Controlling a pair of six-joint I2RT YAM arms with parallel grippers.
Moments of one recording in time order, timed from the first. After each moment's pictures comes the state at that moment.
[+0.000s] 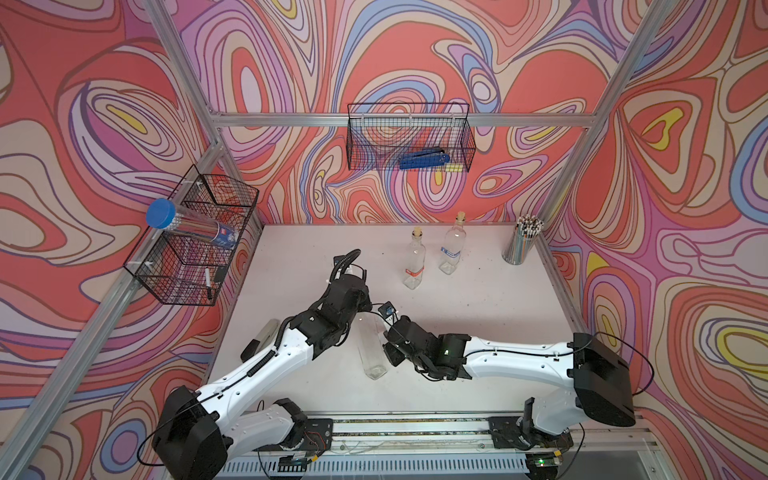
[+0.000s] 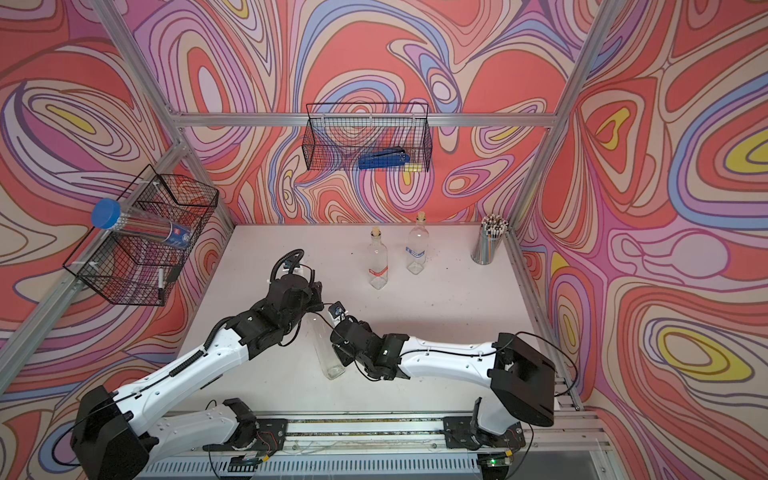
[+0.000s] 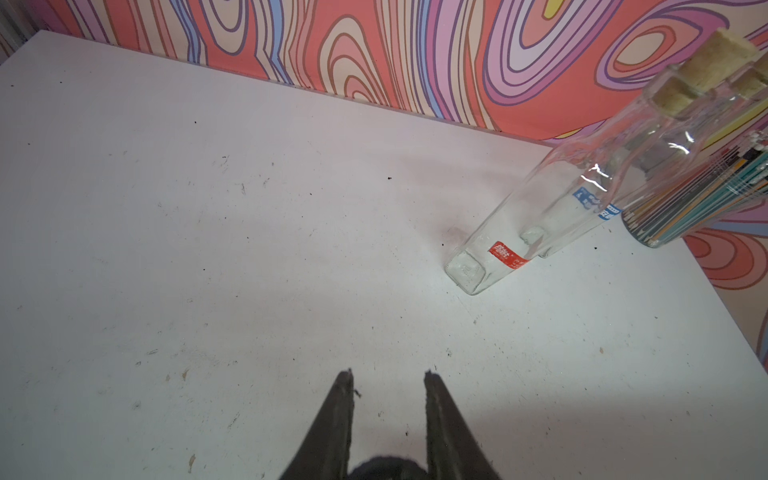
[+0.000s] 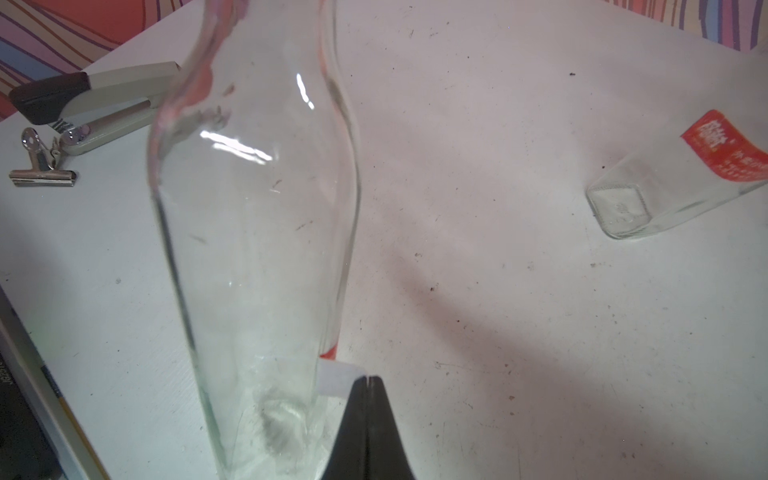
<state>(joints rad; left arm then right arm) -0.65 1.14 0.84 -0.26 -0.39 -0.57 1.16 1.54 0.97 -0.17 0.35 0.33</state>
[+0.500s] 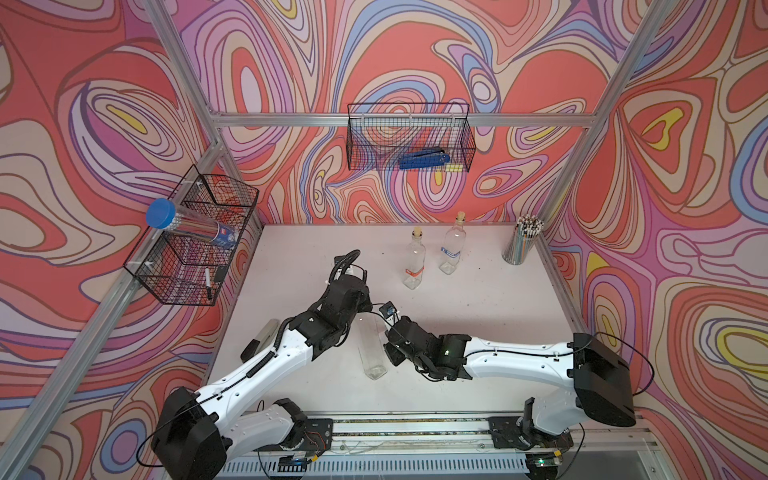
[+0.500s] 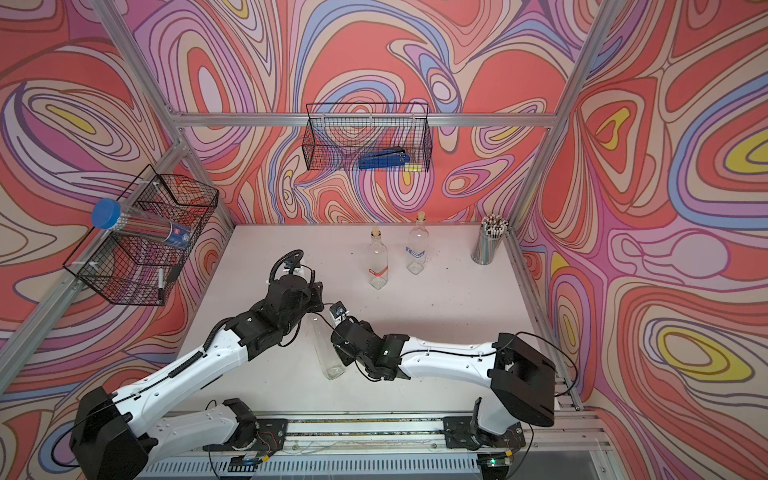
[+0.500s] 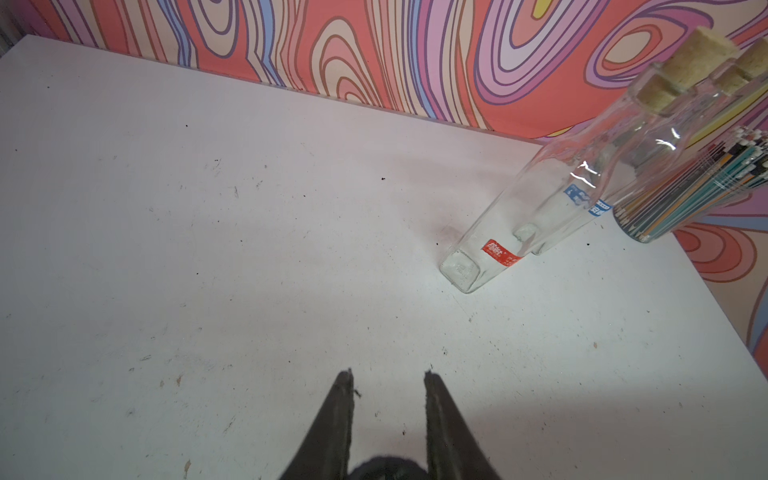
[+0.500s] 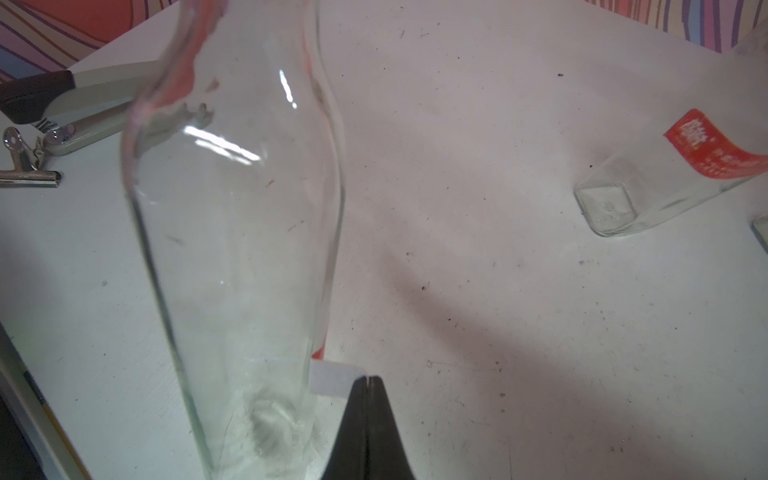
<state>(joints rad) -0.65 1.14 0.83 -0.25 -0.38 -0.55 1.16 1.54 0.96 -0.17 0.37 0.33</state>
